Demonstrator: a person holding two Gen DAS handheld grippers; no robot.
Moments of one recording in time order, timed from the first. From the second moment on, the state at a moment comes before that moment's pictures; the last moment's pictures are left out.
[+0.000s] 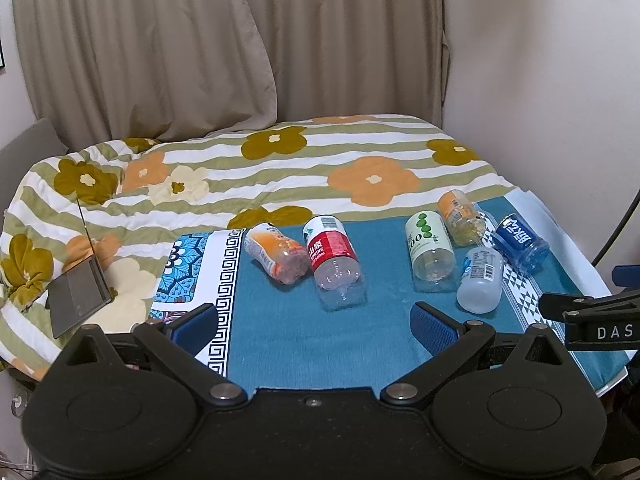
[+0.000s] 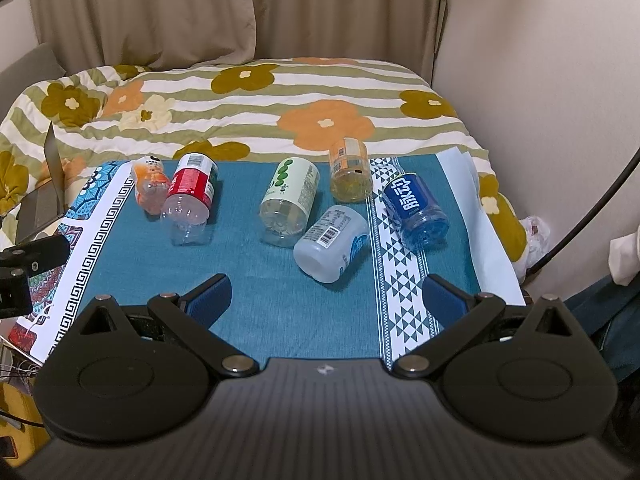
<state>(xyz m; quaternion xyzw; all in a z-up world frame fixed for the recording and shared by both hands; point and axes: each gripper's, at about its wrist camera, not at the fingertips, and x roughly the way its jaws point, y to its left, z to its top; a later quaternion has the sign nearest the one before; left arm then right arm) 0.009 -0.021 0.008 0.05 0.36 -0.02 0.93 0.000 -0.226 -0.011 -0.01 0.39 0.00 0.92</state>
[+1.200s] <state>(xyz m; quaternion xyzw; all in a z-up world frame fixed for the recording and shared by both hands) 0.134 -0.012 -0.093 0.08 0.47 -0.11 0.87 0.146 -0.258 -0.122 0.21 0.46 -0.12 0.86</state>
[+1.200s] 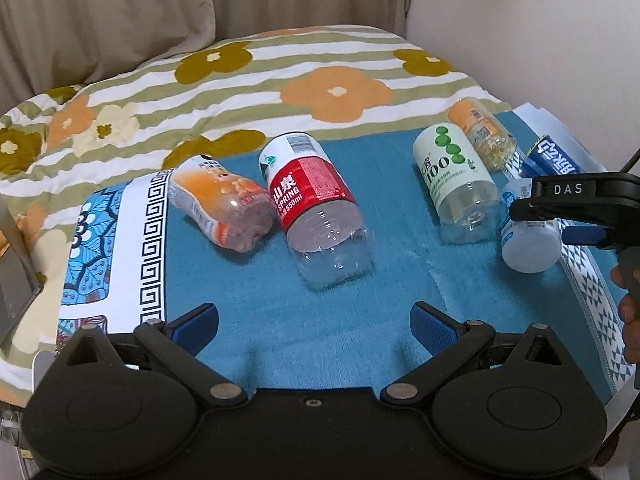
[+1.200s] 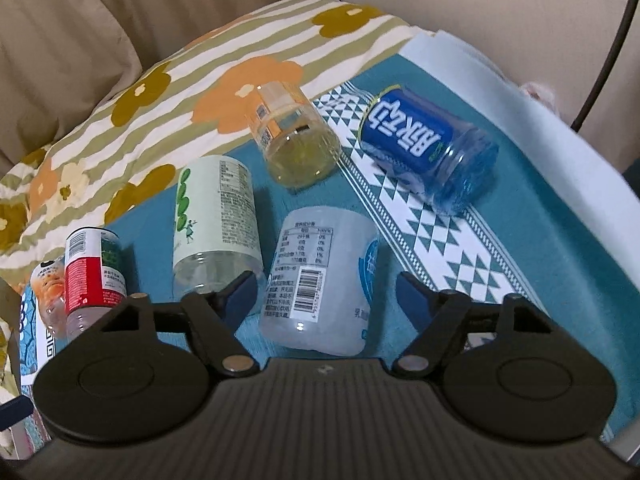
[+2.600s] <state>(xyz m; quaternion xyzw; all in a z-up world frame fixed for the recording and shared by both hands) 0.041 0.032 -0.071 0.00 0.46 -0.01 0.89 0.061 -0.178 -0.096 0.08 0.47 0.04 0.88</state>
